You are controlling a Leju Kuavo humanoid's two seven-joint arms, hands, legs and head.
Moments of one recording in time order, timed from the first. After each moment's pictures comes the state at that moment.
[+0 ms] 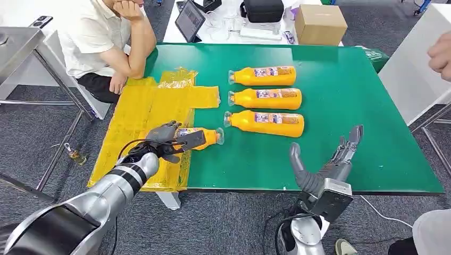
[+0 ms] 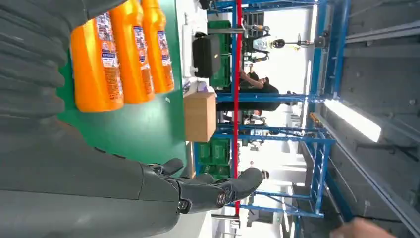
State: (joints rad) left arm -0.85 -0.15 -0.53 -0.38 -0.85 0.10 0.18; right arm 0.01 0.22 0.18 -1.65 0.12 -0.70 -0.70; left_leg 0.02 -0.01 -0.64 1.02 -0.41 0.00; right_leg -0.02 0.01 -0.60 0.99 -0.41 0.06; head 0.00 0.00
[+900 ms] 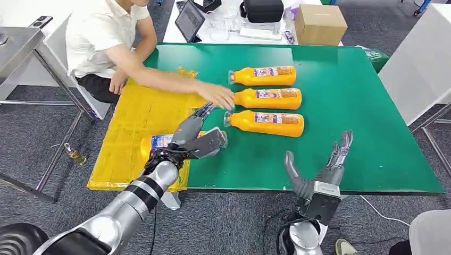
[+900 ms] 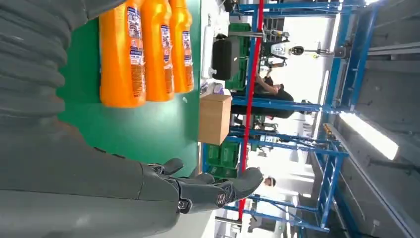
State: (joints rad) left arm -0.66 -0.23 -0.46 -0.72 -0.66 0.27 -0.23; right arm 0.04 0.19 0.17 -1.60 0.16 -0.70 -0.70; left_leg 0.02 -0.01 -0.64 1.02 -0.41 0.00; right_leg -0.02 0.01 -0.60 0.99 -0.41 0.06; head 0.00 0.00
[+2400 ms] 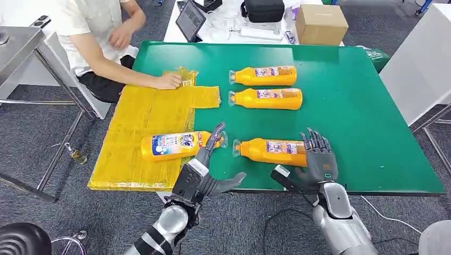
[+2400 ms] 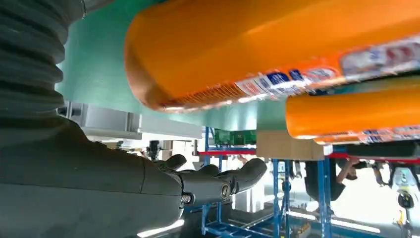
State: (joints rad) left arm -0.30 -0.24 -0.64 -1.15 -0.08 0.32 -0.41; right arm -0.29 -0.19 0.23 -0.91 1.23 -0.62 -0.13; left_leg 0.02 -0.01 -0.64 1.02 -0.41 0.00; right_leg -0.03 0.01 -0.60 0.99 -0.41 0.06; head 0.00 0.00
